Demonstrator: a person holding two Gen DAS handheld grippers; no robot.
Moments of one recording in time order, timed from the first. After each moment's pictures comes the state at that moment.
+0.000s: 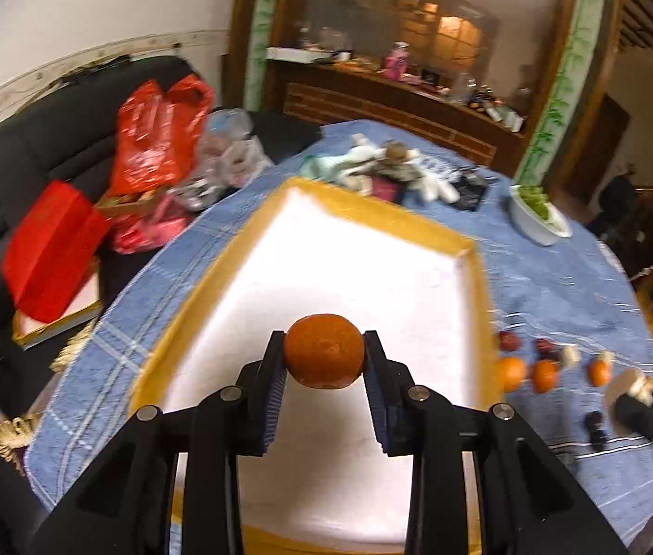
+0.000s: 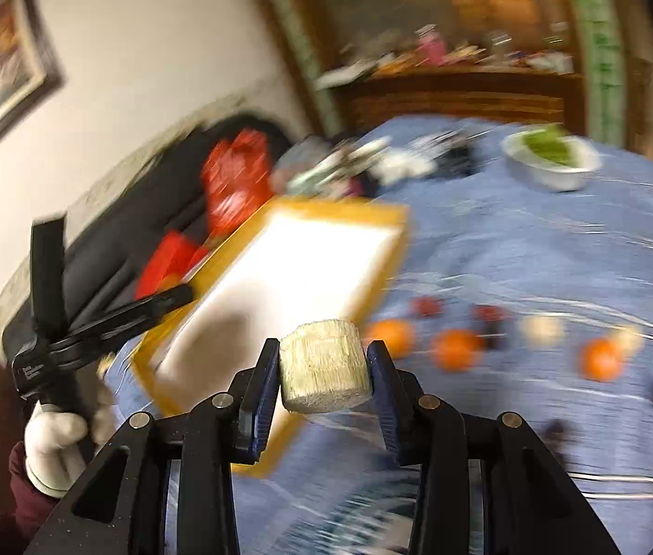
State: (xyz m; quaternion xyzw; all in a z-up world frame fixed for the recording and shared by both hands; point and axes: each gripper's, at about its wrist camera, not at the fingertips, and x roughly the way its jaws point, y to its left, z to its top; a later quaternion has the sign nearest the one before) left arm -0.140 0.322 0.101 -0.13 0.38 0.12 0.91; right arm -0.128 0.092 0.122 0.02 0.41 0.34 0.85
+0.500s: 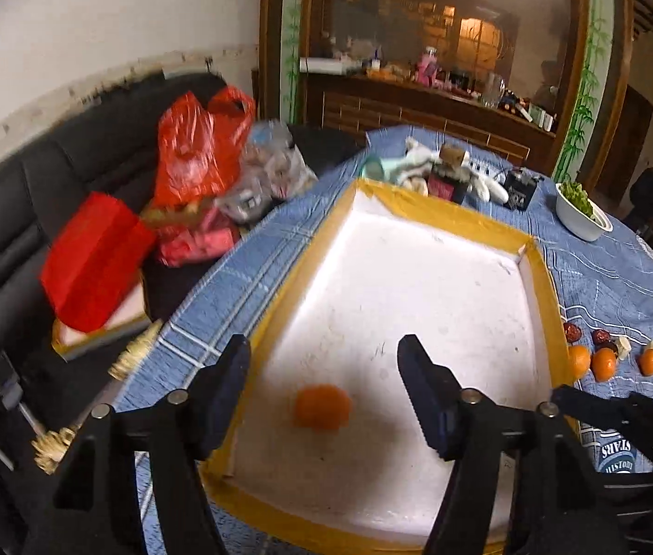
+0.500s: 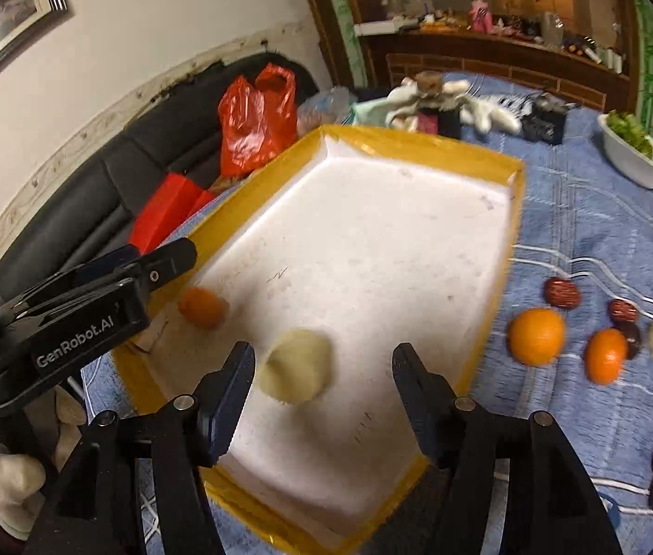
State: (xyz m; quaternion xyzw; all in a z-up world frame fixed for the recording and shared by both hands) left arm -0.161 0.335 0.098 -0.09 0.36 0.17 0.92; right arm -0.129 0.177 0.076 -0.03 0.43 0.33 0.84
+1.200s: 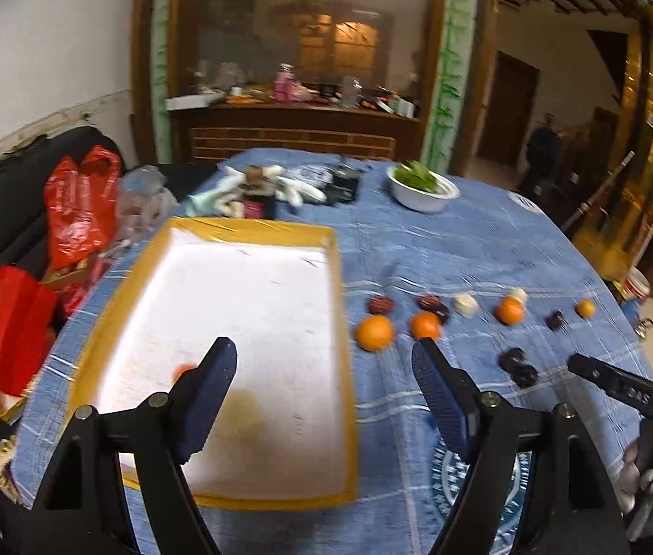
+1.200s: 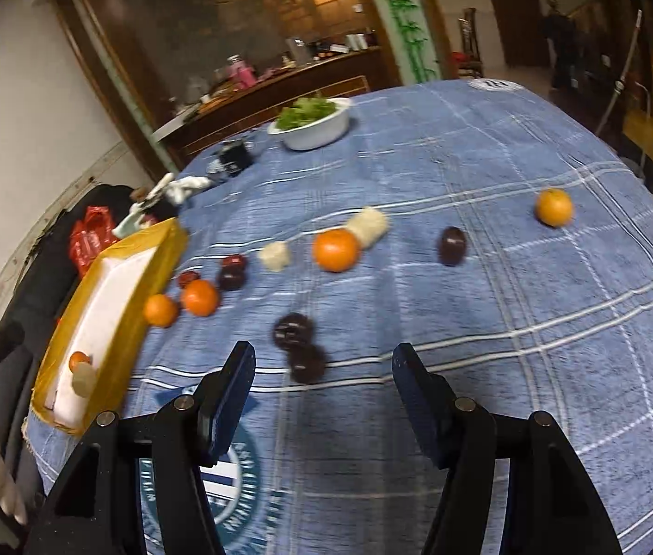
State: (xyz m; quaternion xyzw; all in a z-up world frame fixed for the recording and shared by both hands) left arm -0.176 0.198 0.136 -0.04 0.34 -0.02 0.94; right arm -0.168 -0.104 0.074 0.14 0.40 0.09 0.90
